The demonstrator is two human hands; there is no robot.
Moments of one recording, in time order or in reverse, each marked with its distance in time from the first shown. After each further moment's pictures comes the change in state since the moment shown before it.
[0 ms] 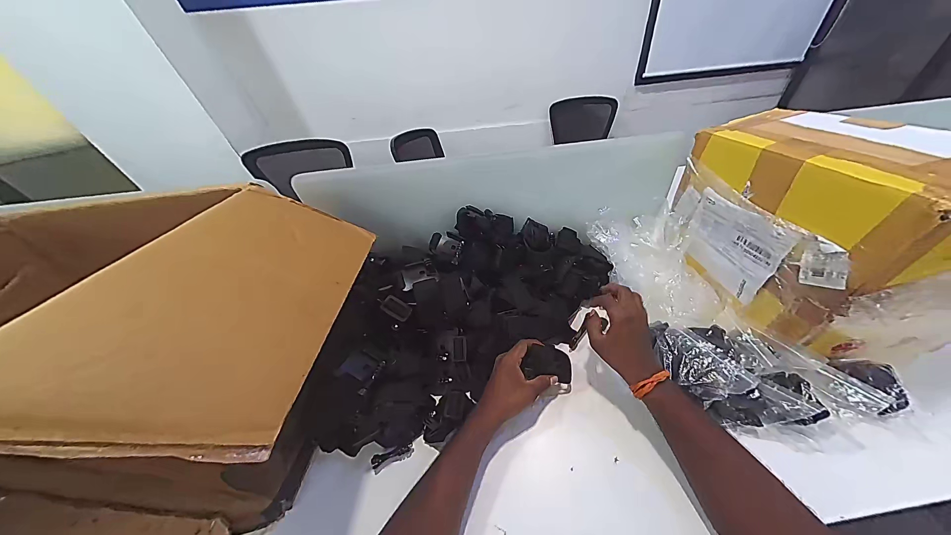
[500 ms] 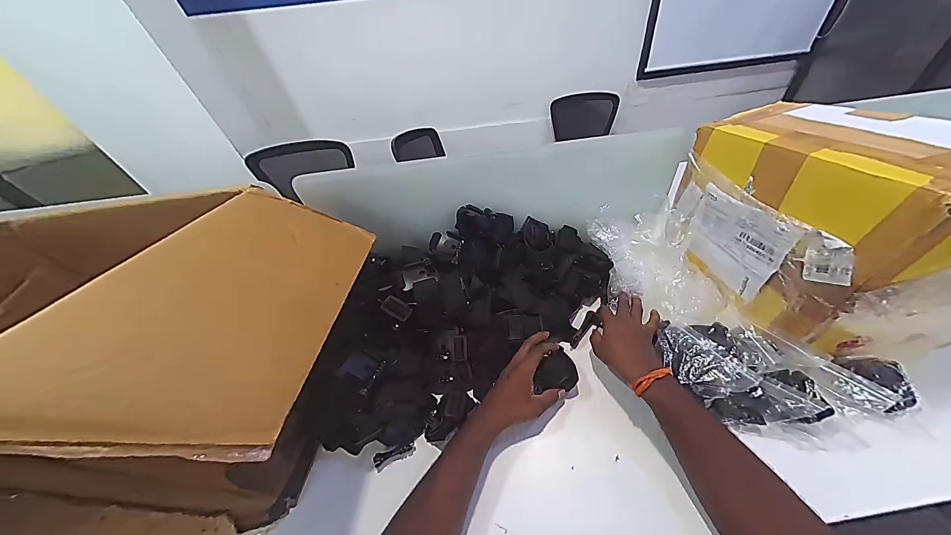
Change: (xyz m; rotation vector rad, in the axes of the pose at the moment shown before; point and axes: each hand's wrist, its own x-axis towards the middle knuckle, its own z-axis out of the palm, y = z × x) left_hand -0.001 -0.009 0.004 0.109 -0.199 0.195; right_hand 0.002 -0.005 -0.007 -0.336 -0.541 0.274
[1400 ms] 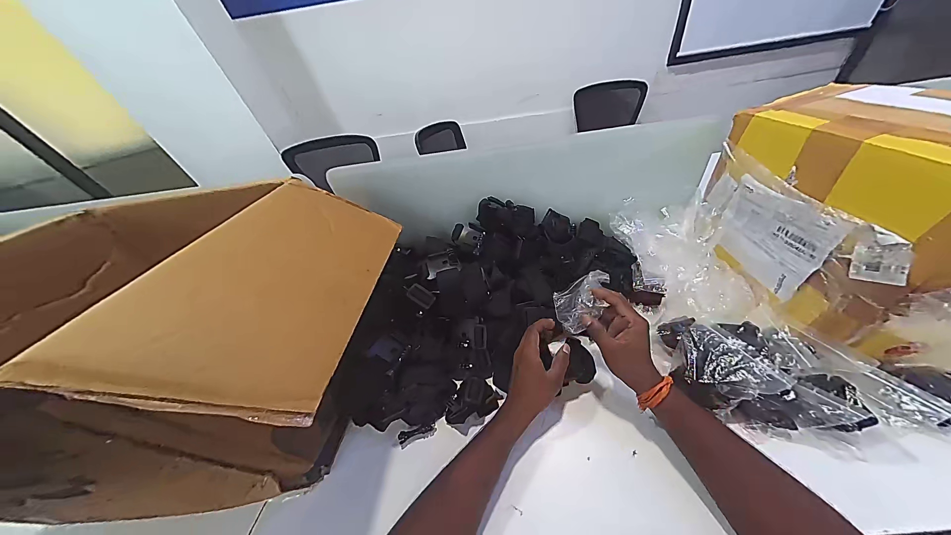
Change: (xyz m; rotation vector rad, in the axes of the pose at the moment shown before) left_hand 0.002 0.019 0.013 -0.017 0.504 -0.098; right_hand -0.022 -0.037 0.022 1.449 0.349 -0.505
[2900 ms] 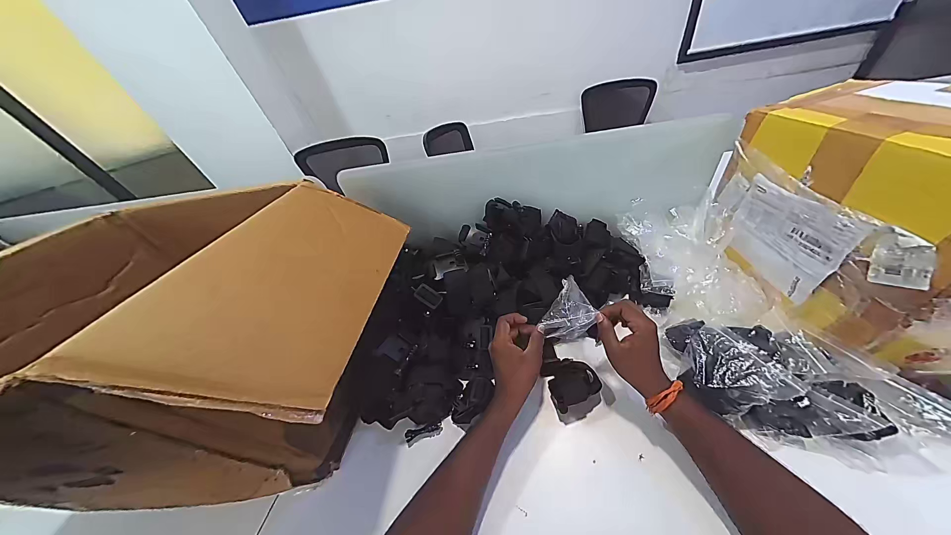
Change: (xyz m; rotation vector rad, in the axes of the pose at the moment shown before) left_hand 0.016 -0.001 -0.019 -0.077 0.335 -0.123; right_hand 0.000 0.009 -0.010 -0.482 0.000 -0.150
